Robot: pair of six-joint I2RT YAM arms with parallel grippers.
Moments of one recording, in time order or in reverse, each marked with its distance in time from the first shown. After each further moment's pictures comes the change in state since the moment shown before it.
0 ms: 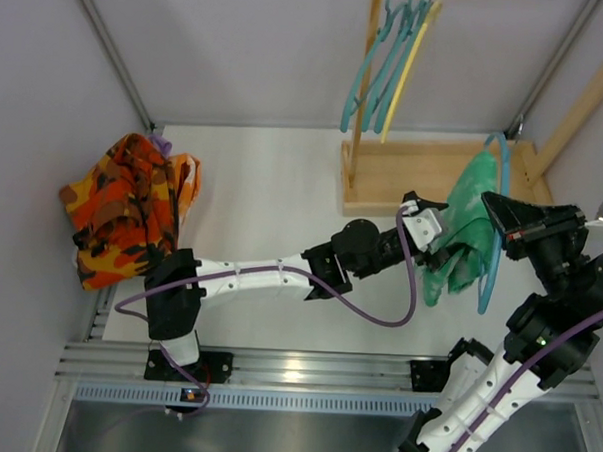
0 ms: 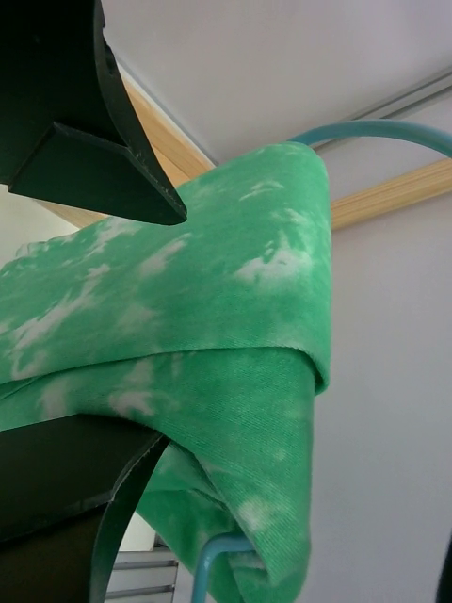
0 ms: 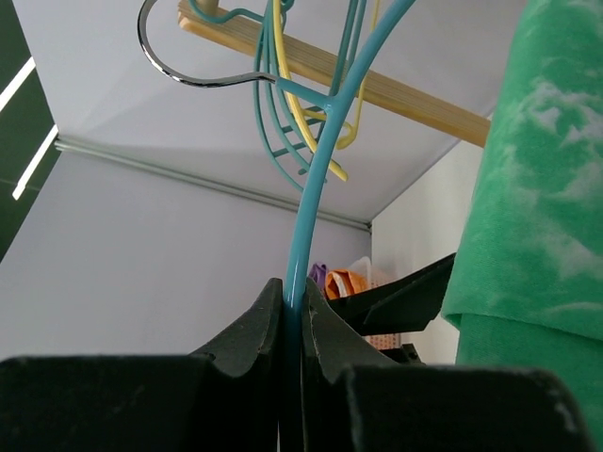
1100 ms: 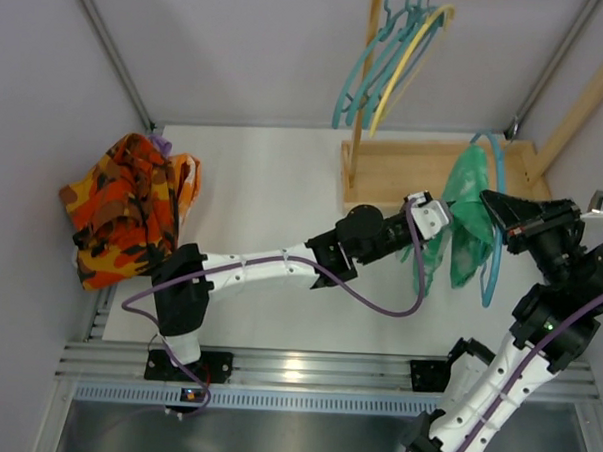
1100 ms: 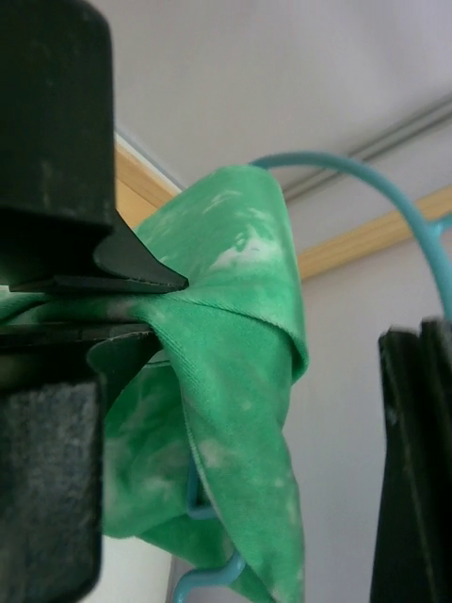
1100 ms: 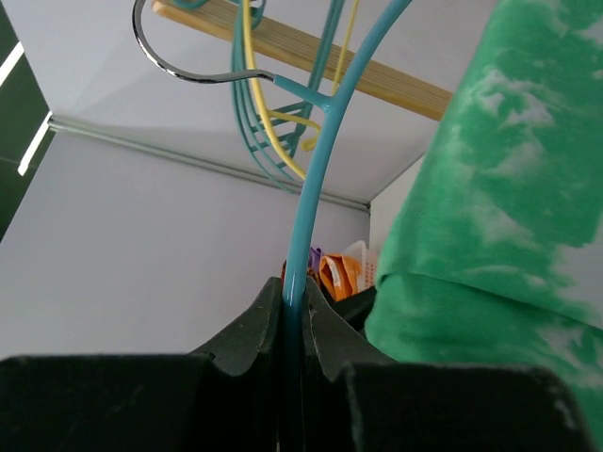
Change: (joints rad) left arm 0.050 0.039 0.061 0.002 0.064 0.112; right arm 0.033 0.020 -0.101 0.125 -0.038 -0.004
